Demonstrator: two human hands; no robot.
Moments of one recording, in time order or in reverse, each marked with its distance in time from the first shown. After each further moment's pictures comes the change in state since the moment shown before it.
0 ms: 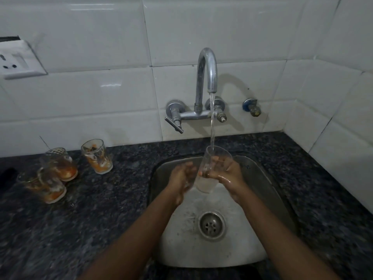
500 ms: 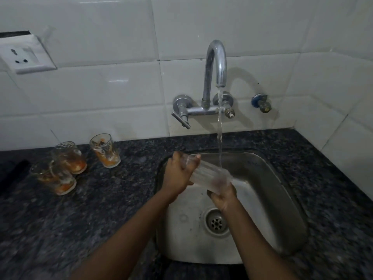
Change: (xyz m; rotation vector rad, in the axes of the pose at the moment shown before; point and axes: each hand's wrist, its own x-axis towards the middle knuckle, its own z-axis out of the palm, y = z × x) left_hand -0.020 0.010 -0.018 0.450 0.165 0.456; right_hand -0.003 0.050 0.032 0.771 0.269 0.556
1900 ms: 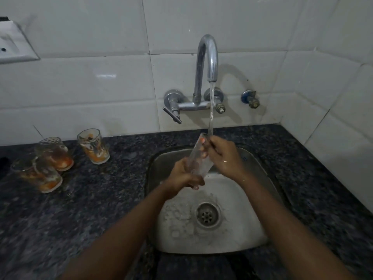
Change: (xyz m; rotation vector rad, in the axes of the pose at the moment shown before) left_hand 0.009 -0.030 0.018 -0.249 -0.449 -0.079; right_hand -0.062 -0.067 0.038 -1.331 -0.342 -1.072
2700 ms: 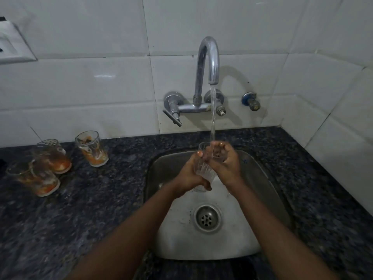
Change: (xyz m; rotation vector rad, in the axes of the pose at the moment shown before) left_hand 0.008 0.019 0.017 0.119 -0.086 0.022; right_hand -0.005 0.032 0.022 0.541 0.216 0.278
